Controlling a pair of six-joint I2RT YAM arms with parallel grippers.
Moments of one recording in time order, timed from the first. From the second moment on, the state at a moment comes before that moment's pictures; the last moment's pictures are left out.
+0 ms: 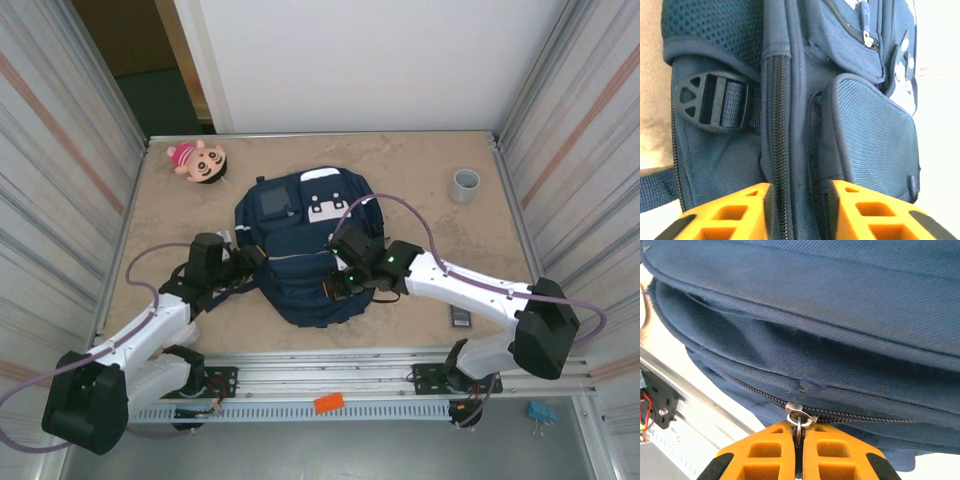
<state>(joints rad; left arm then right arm) -0.36 1.00 0.44 -0.10 0.26 -1.06 0.97 1.37 1.02 -0.67 -0.12 0.65</state>
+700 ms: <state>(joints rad) -0.54 0.88 0.29 -0.06 0.16 -1.23 1.06 1.46 1.04 -0.62 -0.13 0.66</state>
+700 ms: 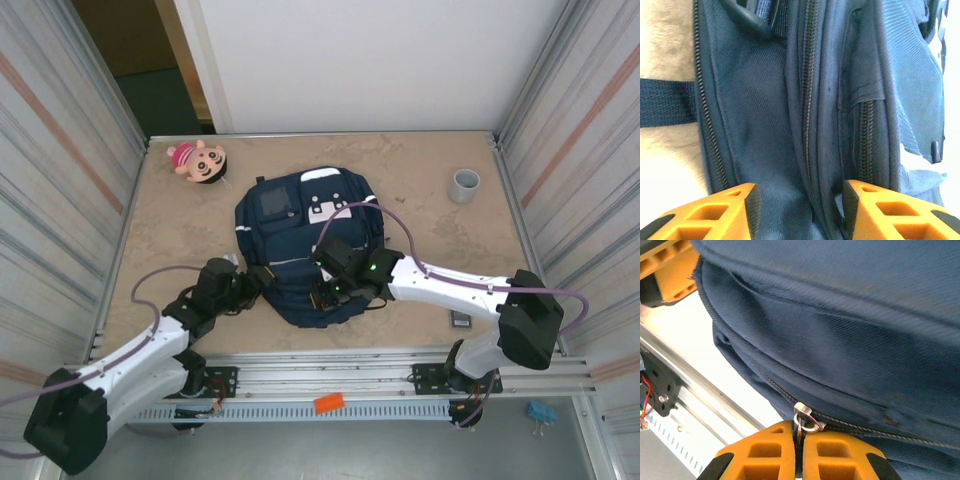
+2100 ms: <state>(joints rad) -0.57 1.08 0.46 0.02 0.16 -1.25 1.03 1.65 1.24 -0.54 -0.17 0.70</state>
